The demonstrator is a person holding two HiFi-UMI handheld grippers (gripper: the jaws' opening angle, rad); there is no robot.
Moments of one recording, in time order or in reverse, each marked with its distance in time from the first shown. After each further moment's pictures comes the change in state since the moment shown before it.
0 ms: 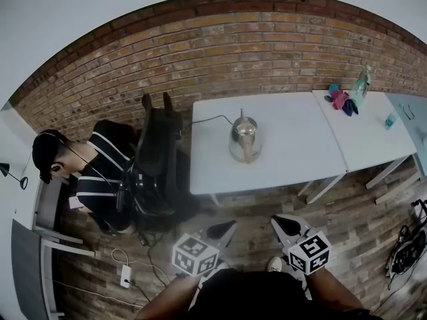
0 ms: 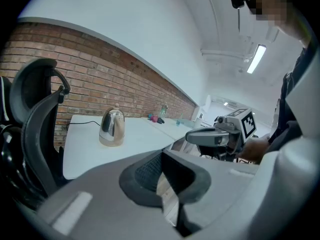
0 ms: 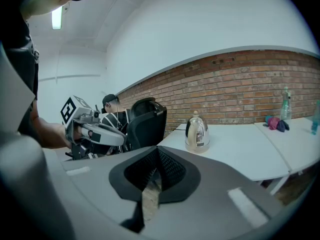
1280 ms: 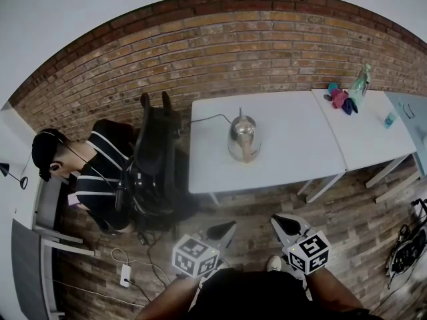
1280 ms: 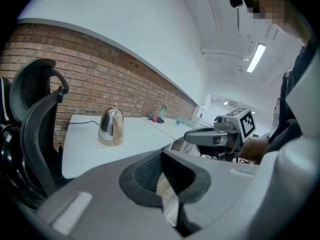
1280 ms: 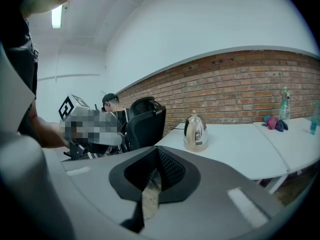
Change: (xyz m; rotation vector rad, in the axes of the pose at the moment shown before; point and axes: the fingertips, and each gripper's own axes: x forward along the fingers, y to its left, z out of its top) left arm 0.003 -0.008 -0.002 0.006 0.001 0.002; right arm -0.005 -0.004 -0.004 -0.004 0.005 -0.006
